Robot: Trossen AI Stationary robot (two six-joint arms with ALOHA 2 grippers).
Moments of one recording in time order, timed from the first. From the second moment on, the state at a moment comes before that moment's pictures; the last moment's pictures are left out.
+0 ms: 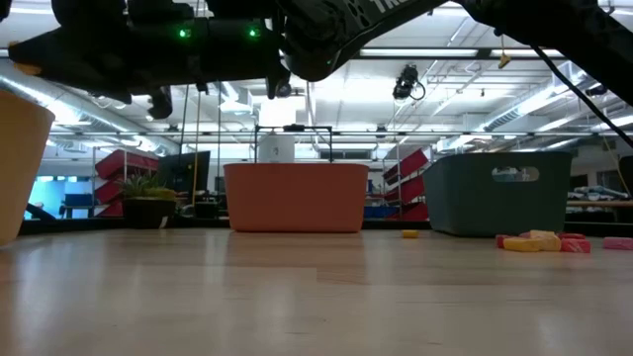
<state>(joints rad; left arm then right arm) -0.43 0.35 0.43 0.44 -0.61 0.20 0.13 2.52 2.01 0.39 -0.09 0.08</state>
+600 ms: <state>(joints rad) -0.43 0.35 0.43 0.44 -0.61 0.20 0.13 2.52 2.01 0.39 -0.07 0.08</state>
